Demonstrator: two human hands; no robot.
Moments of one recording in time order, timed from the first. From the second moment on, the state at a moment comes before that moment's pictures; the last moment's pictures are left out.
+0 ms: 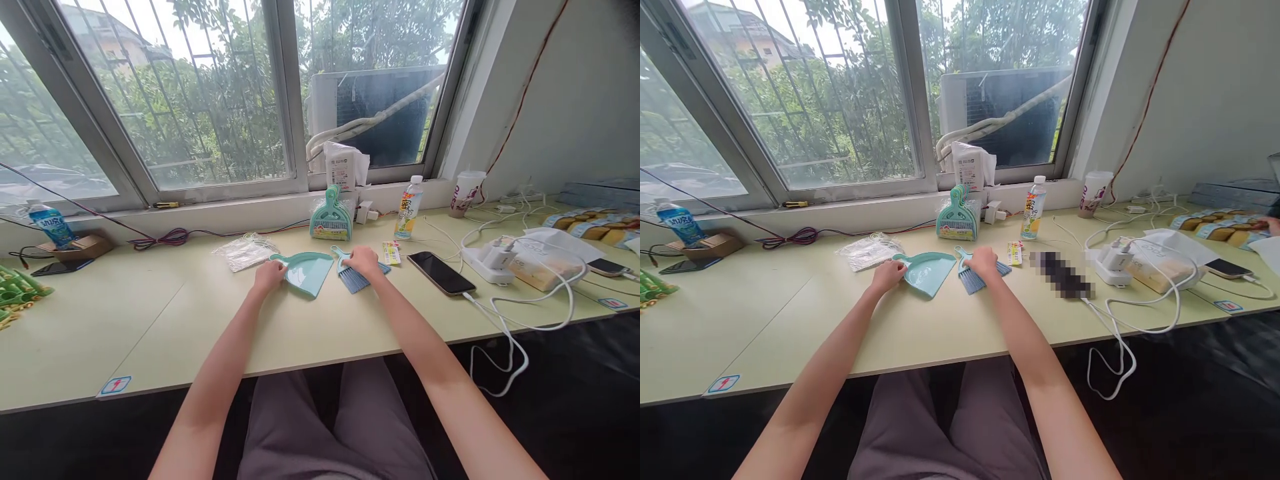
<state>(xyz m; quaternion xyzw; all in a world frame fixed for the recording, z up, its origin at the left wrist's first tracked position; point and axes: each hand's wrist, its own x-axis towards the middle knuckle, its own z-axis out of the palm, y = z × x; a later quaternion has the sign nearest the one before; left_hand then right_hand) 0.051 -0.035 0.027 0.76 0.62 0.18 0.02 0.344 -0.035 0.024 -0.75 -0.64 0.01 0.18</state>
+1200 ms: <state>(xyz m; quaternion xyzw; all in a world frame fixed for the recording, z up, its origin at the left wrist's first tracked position) 0.090 -0.040 0.006 0.84 0.43 0.33 0.06 0.310 -0.033 0.011 -0.54 -0.75 0.12 0.36</state>
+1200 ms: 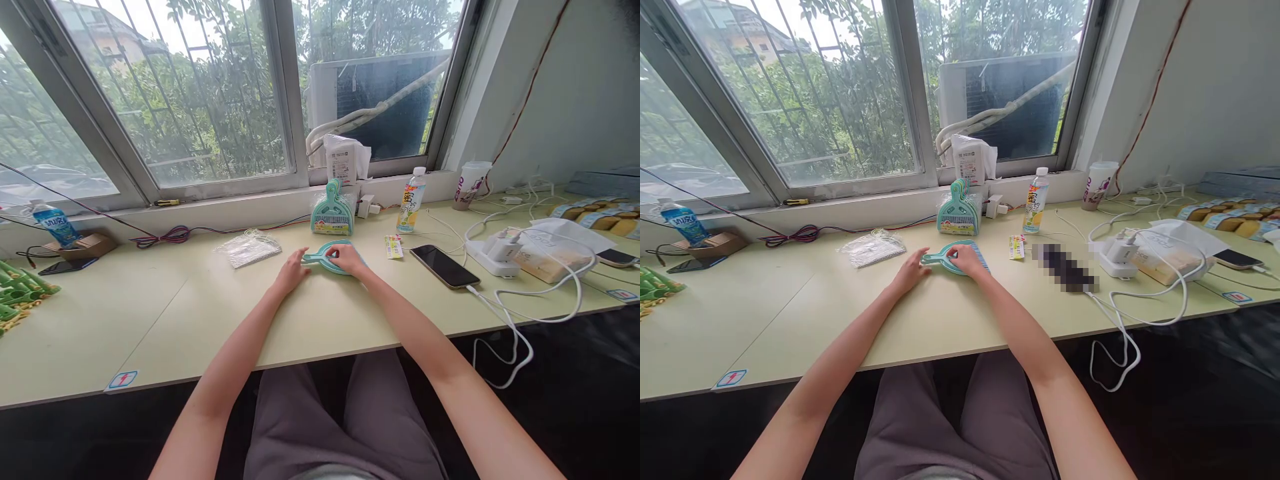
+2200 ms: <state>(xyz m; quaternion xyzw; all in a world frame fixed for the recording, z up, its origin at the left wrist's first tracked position) 0.099 -0.047 0.018 0.90 0.38 0.18 -0.07 0.309 -0.037 0.022 -0.50 -0.79 0.17 0.31</state>
